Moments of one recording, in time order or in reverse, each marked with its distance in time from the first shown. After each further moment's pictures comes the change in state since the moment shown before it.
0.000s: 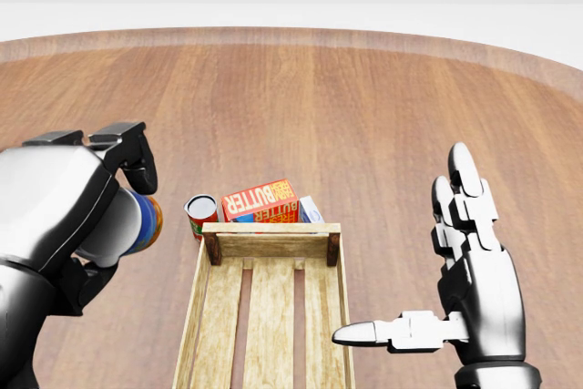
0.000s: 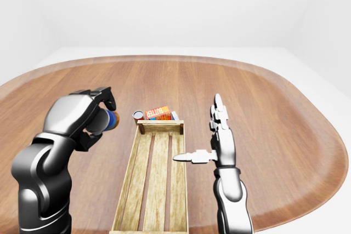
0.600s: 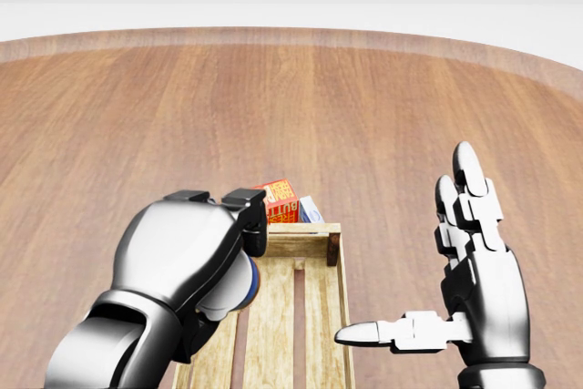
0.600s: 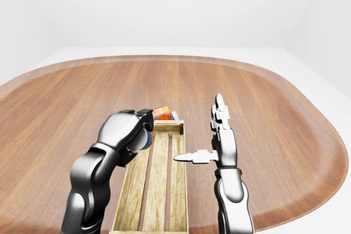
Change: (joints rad) left arm 0.114 -0.210 -0.306 0.086 0.182 0.000 0.000; right arm 0.005 0.001 -0.007 -0.012 0.004 0.000 0.002
